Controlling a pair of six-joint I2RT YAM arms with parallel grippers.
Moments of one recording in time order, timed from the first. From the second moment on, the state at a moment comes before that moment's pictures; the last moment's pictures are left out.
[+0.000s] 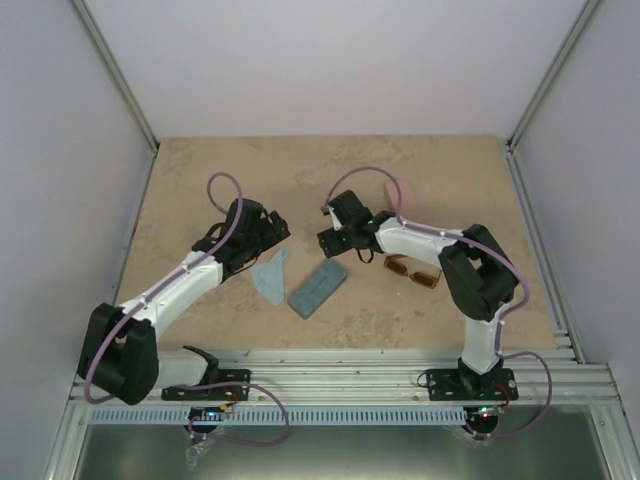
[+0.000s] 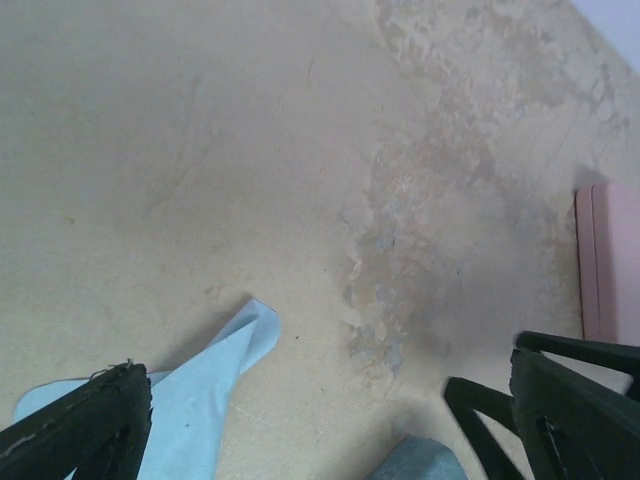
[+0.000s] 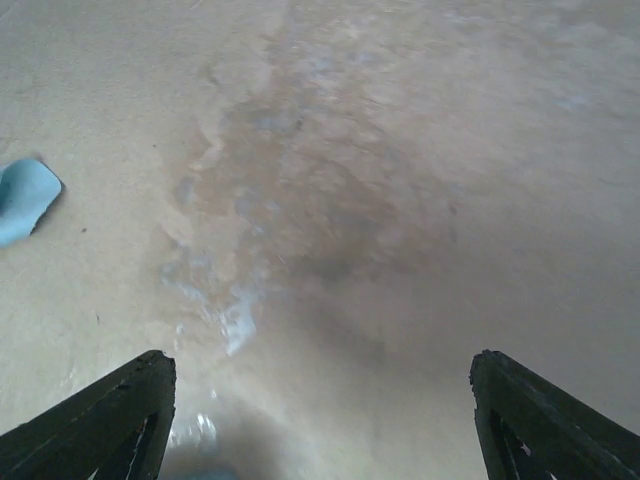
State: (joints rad) left arm -0.43 1.31 0.80 -0.28 -0.04 -0.87; right arm 0.73 1.88 1.24 -0.32 0.04 0.20
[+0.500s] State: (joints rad) left arm -0.43 1.21 0.76 -0.29 -0.08 -0.84; right arm 0.74 1.83 1.11 -0.41 0.06 0.15
